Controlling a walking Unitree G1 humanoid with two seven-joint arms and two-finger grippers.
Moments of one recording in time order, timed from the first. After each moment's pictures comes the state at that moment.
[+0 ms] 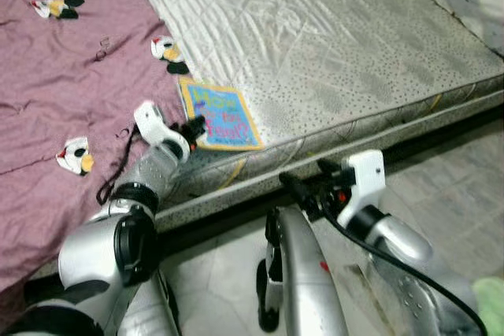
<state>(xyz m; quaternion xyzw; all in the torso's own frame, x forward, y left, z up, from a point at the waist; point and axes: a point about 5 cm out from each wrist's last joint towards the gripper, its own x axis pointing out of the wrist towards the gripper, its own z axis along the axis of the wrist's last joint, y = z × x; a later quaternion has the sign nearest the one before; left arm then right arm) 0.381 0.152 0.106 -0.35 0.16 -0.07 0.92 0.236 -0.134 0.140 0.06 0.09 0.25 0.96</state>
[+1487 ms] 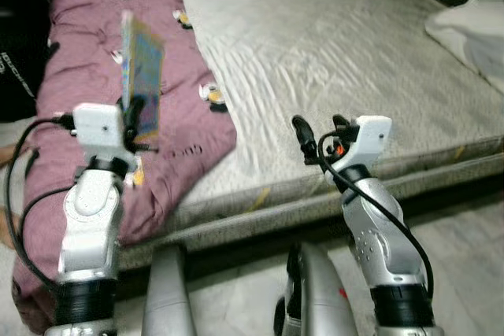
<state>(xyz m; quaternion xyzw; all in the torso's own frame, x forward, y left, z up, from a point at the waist) 0.296 0.194 0.166 0.06 -0.11 -0.02 0.99 0.298 -0.131 0.146 0.12 -0.04 0.13 0.98</state>
